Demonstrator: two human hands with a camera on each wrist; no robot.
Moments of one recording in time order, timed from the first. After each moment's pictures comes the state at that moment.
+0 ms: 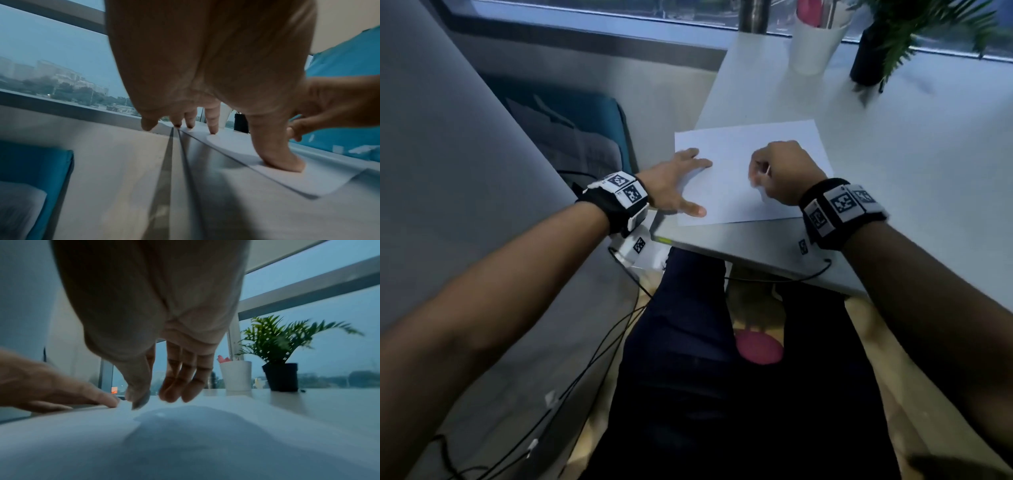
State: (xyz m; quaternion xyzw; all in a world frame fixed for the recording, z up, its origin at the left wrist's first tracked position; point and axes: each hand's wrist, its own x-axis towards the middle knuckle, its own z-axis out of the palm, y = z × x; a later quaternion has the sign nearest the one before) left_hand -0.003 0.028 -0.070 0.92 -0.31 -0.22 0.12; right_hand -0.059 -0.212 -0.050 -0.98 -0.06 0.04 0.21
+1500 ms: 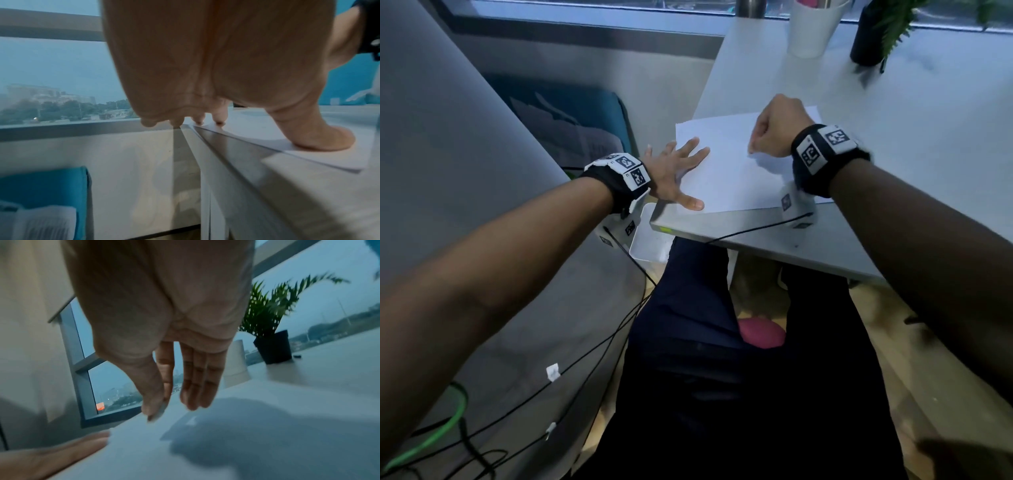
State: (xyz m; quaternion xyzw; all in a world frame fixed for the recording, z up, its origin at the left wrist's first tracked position) left_hand -0.002 0.030 -0.066 0.92 -0.30 -0.26 -0.04; right_hand -0.024 -0.207 -0.030 -0.97 0.04 0.04 0.23
